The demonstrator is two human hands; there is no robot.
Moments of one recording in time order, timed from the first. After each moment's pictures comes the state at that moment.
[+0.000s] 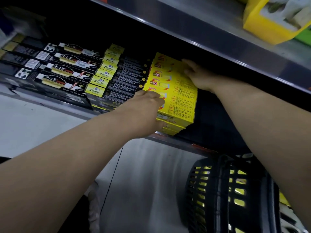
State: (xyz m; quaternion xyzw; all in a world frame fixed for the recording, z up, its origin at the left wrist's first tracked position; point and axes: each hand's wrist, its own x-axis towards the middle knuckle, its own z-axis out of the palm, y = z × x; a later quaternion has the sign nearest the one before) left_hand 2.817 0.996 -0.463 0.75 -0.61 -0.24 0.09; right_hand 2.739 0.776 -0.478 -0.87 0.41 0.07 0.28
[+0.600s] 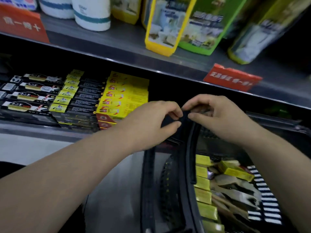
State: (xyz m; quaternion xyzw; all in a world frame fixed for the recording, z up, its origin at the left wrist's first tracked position) left_hand 2.704 0.988 -0.376 0.62 -0.68 -0.23 0.32; right_hand 2.549 0.898 -0.335 -0.87 0.35 -0.07 0.33
